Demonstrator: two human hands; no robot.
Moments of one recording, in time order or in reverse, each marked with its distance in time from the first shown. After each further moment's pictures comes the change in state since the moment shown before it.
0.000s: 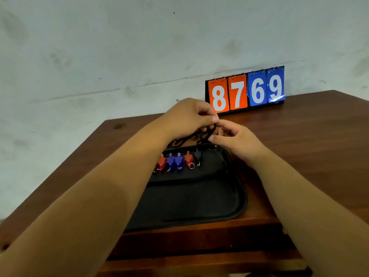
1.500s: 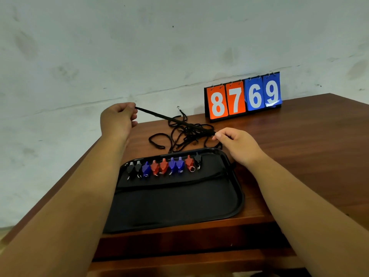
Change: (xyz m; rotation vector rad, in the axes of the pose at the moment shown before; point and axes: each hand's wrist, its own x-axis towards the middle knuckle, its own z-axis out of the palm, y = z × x) left_hand -0.039 -0.109 -0.069 -0.594 0.907 -0.355; right_hand 0.000 0.005 -0.001 -0.263 0.177 0.028
